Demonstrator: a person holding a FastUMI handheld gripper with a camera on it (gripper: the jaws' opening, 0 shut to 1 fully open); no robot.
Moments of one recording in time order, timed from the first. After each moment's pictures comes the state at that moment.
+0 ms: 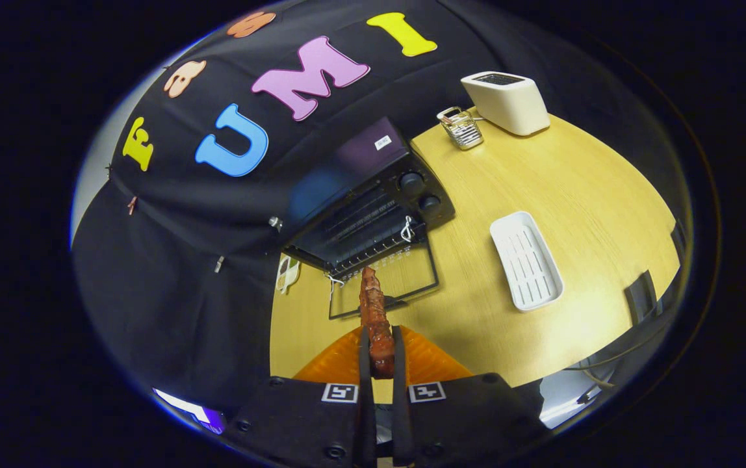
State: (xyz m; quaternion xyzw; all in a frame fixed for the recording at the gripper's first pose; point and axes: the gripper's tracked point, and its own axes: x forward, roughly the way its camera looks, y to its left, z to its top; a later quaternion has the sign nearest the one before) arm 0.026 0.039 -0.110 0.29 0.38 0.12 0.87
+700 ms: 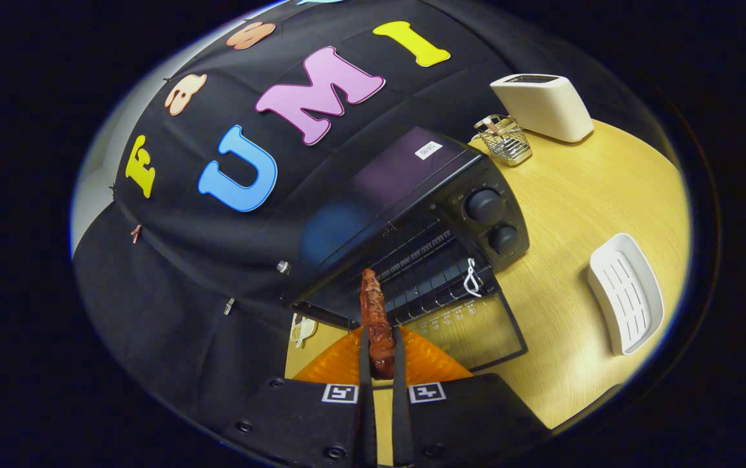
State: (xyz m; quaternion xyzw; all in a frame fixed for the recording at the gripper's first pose) arm 0.161 0.123 -0.148 0.33 0.29 0.13 0.89
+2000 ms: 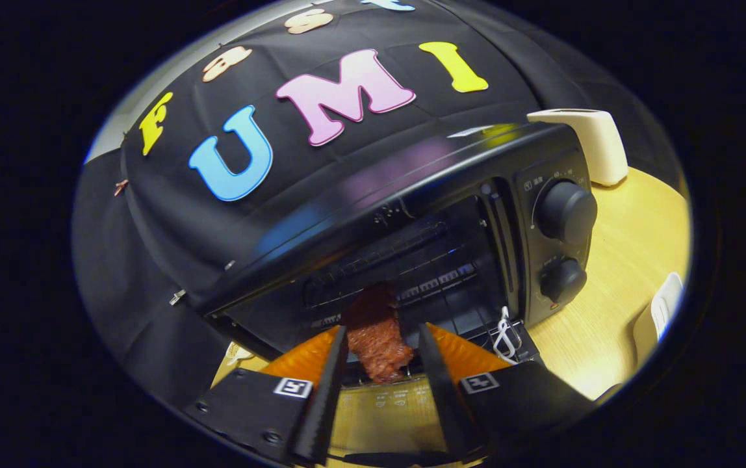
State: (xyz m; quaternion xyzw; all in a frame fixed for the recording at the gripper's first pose) arm 0.238 0.144 -0.208 0.21 0.18 0.10 0.95
